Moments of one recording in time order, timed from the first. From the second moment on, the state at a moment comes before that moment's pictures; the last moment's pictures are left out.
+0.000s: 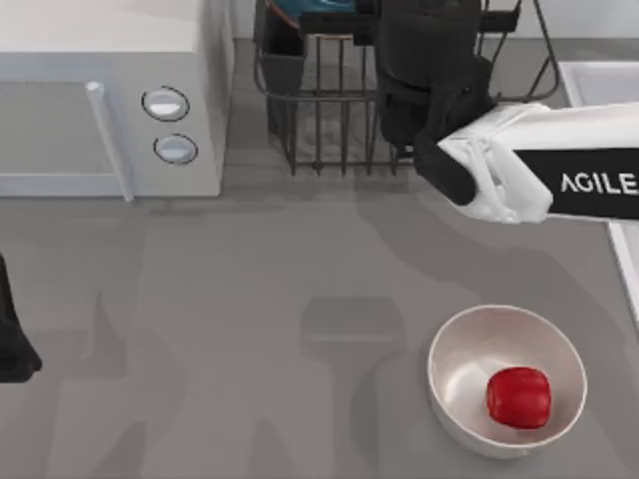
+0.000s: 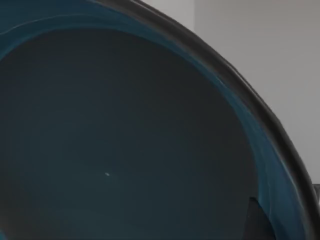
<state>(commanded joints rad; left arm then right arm) 0.00 0.00 0.00 0.00 0.00 0.00 0.63 2.04 1.33 0.70 0.67 0.02</state>
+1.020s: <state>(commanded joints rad) 0.00 0.00 0.00 0.00 0.00 0.00 0.63 2.04 1.33 0.70 0.67 0.02</state>
